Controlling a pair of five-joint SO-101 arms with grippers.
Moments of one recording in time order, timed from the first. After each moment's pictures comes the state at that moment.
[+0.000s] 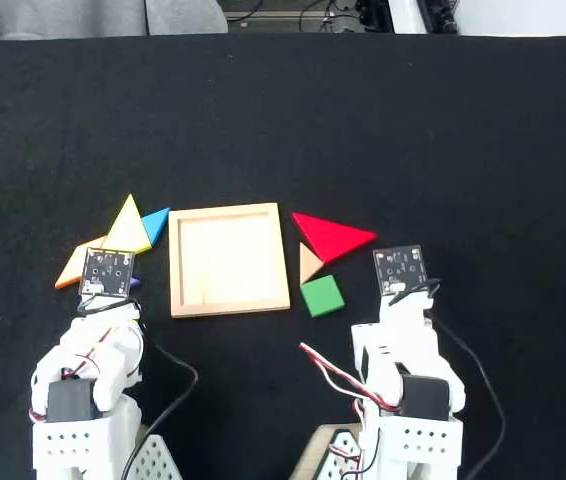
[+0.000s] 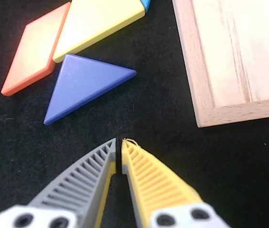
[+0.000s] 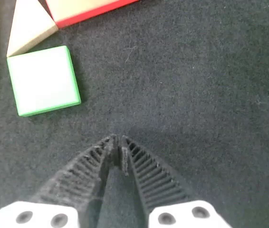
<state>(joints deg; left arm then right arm) -9.0 -102.8 96.4 72.3 -11.0 6.5 -103.5 96.7 74.5 10.2</state>
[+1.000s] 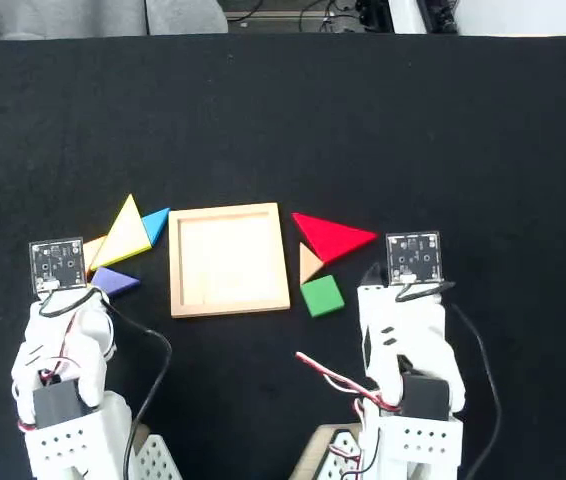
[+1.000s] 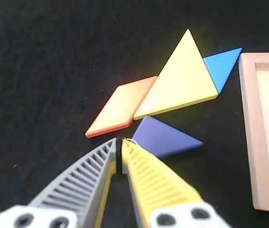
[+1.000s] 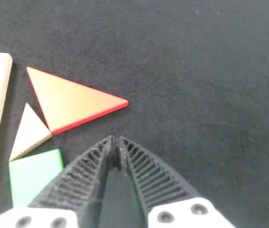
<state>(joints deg) -21.5 -102.8 96.4 56.3 -11.6 6.5 -103.5 96.7 52.8 10.2</state>
